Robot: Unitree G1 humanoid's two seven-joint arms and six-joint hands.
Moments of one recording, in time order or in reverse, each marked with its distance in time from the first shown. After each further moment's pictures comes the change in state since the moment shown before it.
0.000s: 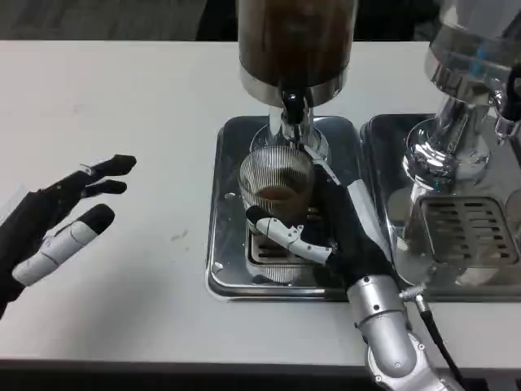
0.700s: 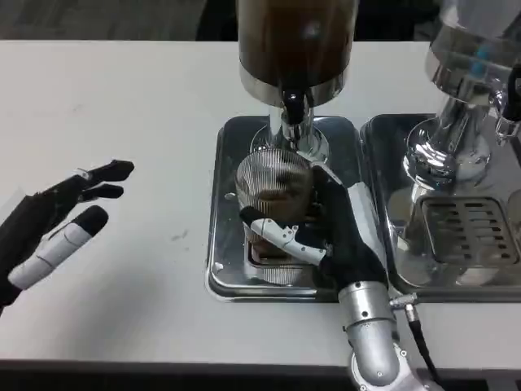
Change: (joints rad) left arm 0.025 0.006 0.007 -0.029 0.000 0.017 0.000; right arm -0.020 0.039 0.030 0.079 -0.025 -0.045 -0.169
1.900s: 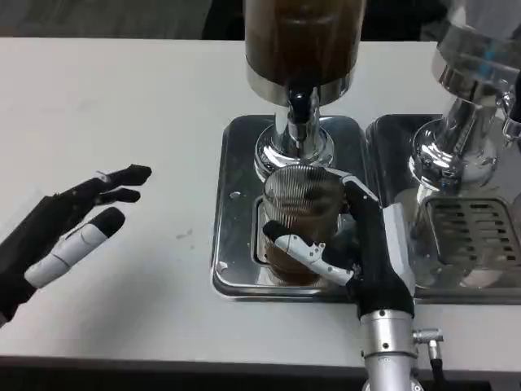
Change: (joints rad) left arm -0.028 -0.004 -0.044 0.013 0.001 0.015 -0.016; right arm 0.138 -0.024 -0.011 -0.107 -0.076 -0.065 -0.191
